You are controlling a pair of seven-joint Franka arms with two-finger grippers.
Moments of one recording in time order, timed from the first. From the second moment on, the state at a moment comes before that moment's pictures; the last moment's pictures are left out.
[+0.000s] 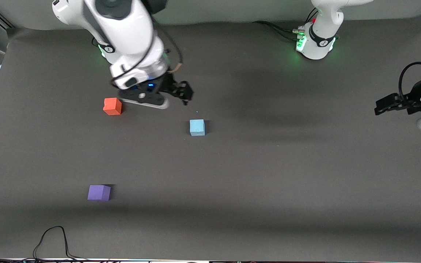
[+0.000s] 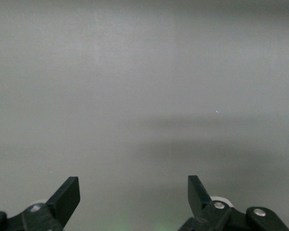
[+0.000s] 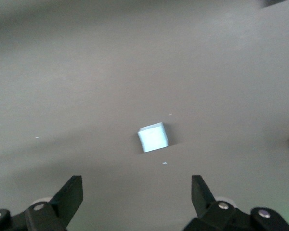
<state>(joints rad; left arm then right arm) 0.08 0.04 -0.08 -1.60 -0.02 1.58 0.00 0.65 0.29 0.03 -1.39 0.04 1.73 0.97</state>
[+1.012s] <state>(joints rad) -0.05 -0.01 0.03 -1.60 -0.01 1.55 0.01 0.73 0.46 0.03 -1.92 0.04 2.41 0.88</state>
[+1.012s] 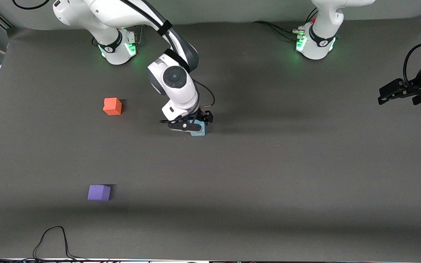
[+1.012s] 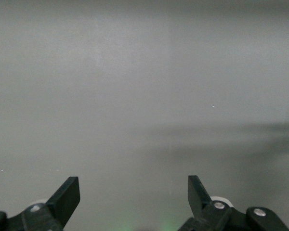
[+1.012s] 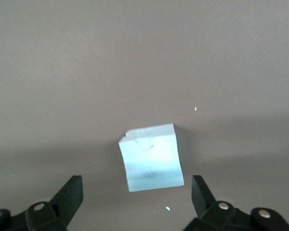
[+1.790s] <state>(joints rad) -0.05 -0.01 0.03 -1.60 0.01 1.56 0.05 0.74 0.58 0.02 -1.96 -0.01 2.61 0.88</state>
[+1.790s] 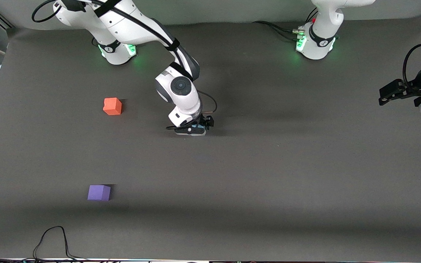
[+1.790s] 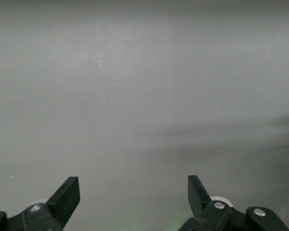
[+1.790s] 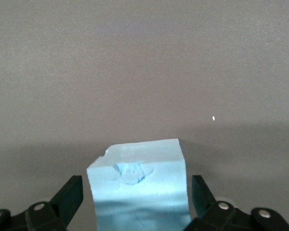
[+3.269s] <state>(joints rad) -0.05 0.00 0.03 -1.60 0.01 1.55 0.06 0.50 0.26 -0.09 -1.32 0.08 1.67 0.57</state>
